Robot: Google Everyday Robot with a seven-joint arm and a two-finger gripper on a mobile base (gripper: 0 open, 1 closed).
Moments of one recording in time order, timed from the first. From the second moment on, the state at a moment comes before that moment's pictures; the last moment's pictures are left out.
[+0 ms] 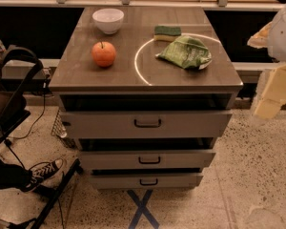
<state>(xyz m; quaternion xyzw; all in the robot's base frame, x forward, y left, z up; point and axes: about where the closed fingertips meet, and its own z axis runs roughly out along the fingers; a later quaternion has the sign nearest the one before) 0.438 -0.217 0.977 -0.60 0.78 -0.03 0.16</state>
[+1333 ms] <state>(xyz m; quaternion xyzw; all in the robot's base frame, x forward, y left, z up) 0.404 -0.214 0.885 -0.59 0.78 -0.12 0.16</state>
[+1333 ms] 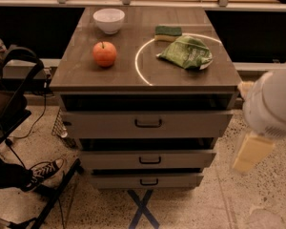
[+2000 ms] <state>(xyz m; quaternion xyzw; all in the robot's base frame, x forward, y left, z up) 0.377 -0.232 0.713 -0.60 0.79 -0.08 0.12</state>
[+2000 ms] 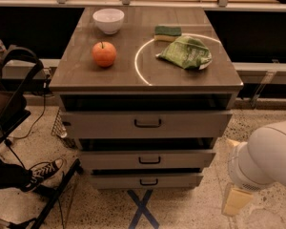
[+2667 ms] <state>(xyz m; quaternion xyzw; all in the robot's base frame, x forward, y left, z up) 0.379 -0.222 0.692 -0.60 0.79 -0.08 0.12</state>
